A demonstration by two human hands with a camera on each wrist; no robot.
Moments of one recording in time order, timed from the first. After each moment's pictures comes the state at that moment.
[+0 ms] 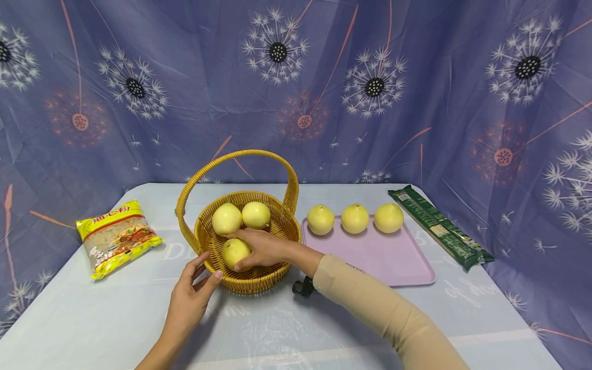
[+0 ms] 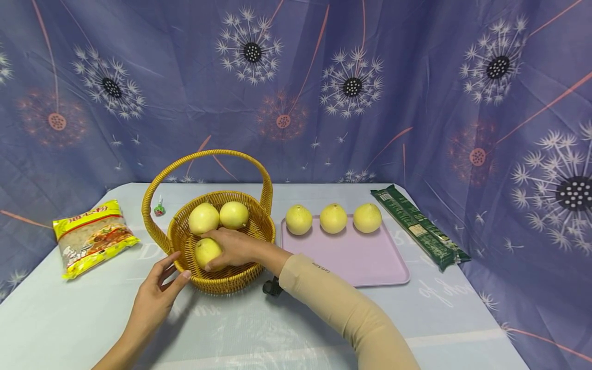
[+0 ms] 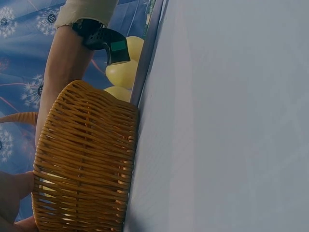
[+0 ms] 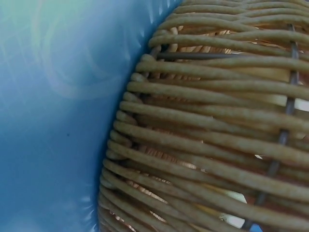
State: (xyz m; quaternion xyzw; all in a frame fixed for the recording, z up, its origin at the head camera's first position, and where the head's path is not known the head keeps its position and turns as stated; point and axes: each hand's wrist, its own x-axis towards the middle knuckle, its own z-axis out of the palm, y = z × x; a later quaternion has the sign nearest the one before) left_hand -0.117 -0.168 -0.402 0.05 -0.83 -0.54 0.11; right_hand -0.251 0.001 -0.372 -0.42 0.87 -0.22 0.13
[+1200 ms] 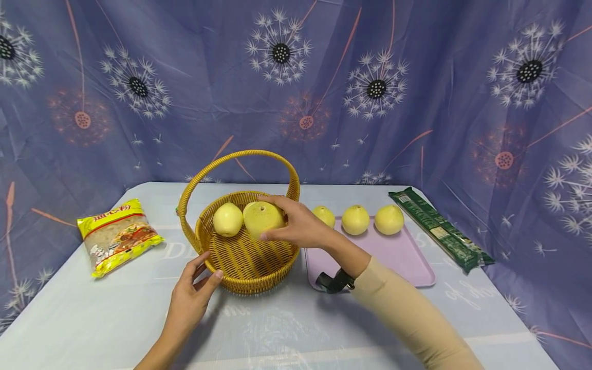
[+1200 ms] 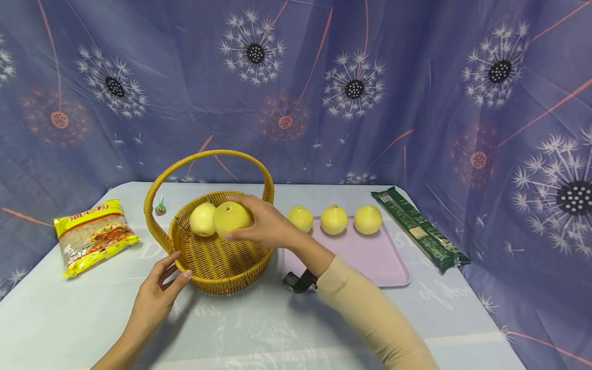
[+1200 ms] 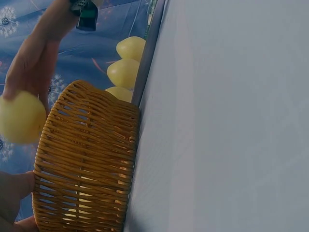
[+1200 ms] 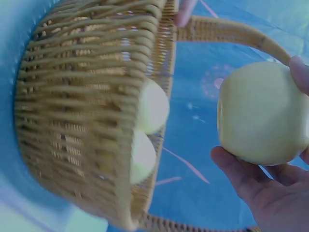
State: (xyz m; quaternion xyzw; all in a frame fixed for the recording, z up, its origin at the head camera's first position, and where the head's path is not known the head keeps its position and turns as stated) left_hand -0.116 -0.169 -0.403 0.05 -0.83 -0.55 0.11; right_hand -0.232 0.068 -0.303 -0.37 0.83 -0.41 0.04
